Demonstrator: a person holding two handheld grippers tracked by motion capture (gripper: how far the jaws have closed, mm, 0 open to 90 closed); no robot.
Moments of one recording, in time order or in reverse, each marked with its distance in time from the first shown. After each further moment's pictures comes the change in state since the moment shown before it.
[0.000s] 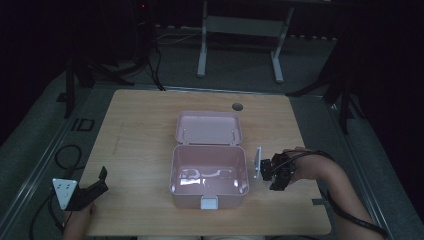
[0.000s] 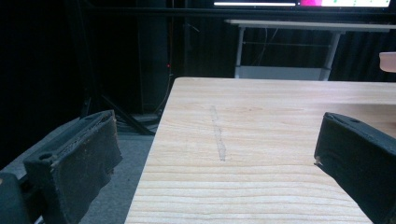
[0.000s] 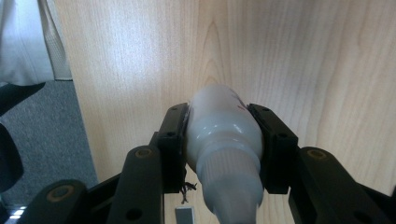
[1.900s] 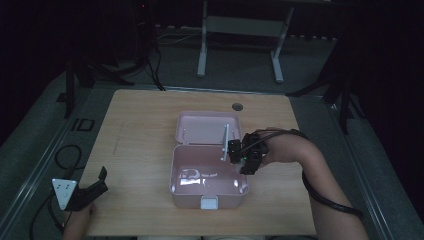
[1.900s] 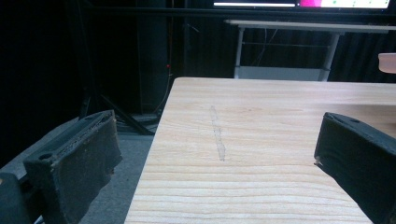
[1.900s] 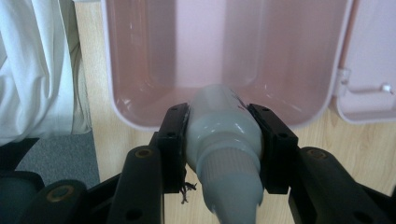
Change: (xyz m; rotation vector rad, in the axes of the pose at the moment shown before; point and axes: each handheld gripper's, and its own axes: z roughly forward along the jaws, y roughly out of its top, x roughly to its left) left arm 0.001 0.000 0.000 -0.002 -0.004 -0.005; right arm -0.005 0.085 -0.079 -0.081 -0.067 -0.034
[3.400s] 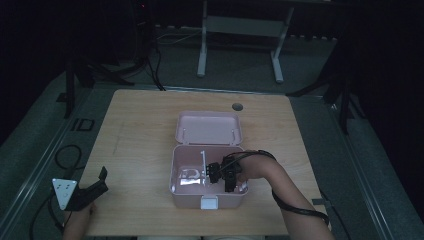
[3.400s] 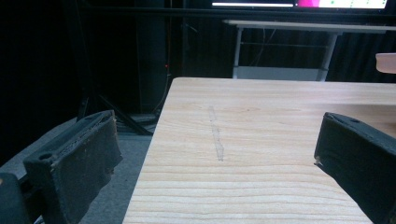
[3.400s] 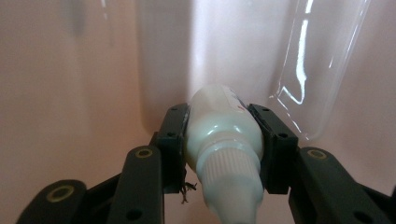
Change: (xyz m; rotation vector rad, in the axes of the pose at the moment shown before) left arm 0.000 0.000 0.000 -0.001 -0.006 -0.001; right arm 0.001 0.040 0.117 0.102 0.105 -0.027
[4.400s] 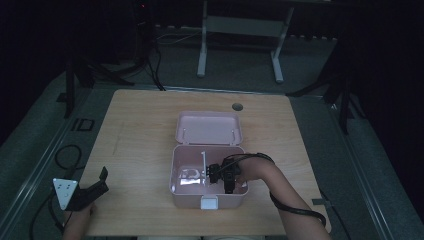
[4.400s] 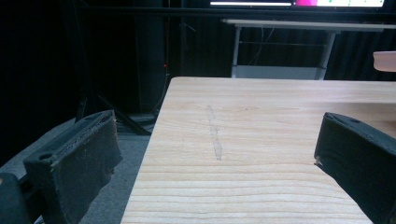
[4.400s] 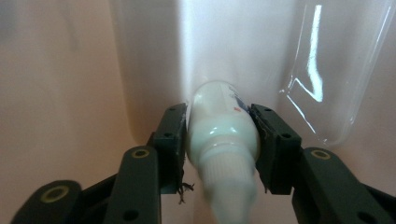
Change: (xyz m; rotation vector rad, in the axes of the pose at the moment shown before) left arm -0.001 0.000 0.000 0.002 -0.004 0.007; right arm -0.007 0.000 0.020 0.017 0.034 0.055
